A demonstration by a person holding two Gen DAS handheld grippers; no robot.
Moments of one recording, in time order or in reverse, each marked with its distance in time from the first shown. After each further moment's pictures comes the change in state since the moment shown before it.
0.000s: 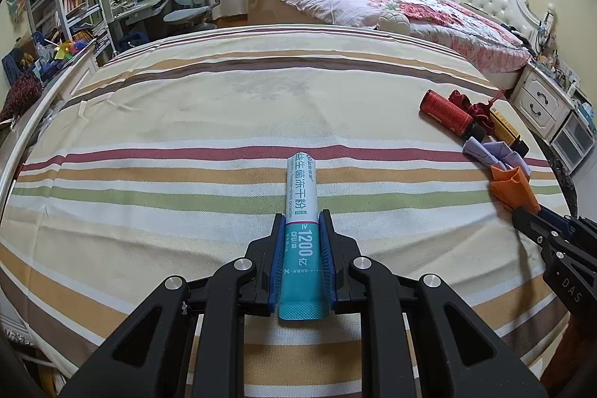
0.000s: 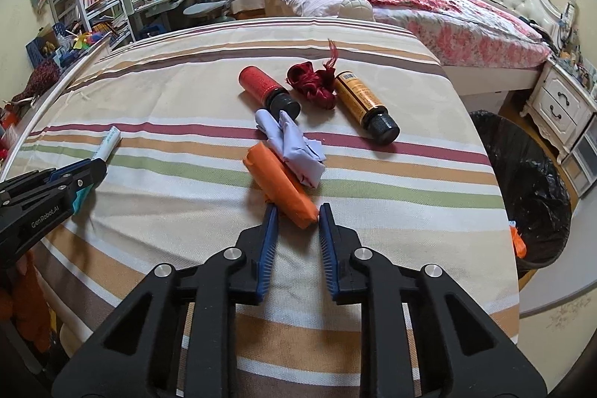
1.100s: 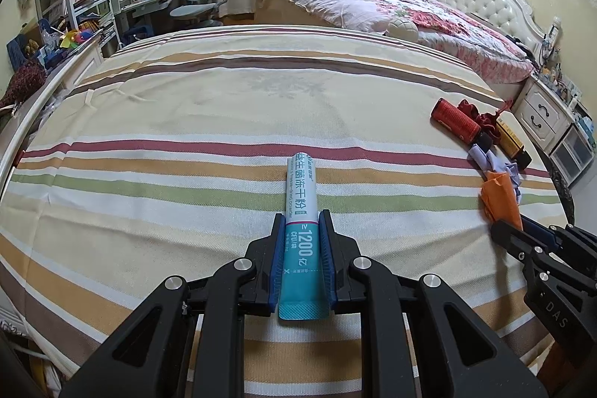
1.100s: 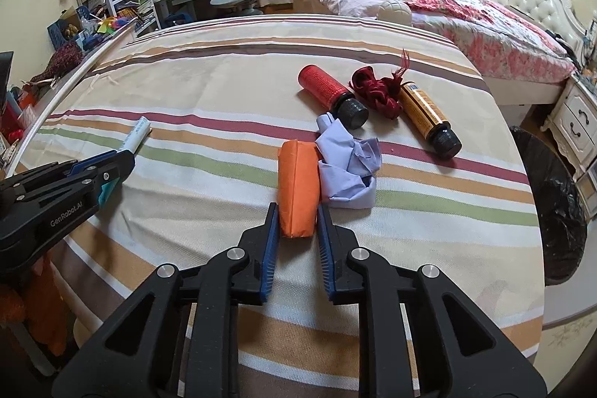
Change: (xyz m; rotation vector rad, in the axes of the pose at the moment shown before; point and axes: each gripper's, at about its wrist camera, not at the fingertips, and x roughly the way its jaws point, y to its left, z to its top) left arm -0.002 0.017 -0.002 -0.045 -0.007 -0.009; right arm 0.003 0.036 0.006 -0.064 0.022 0.075
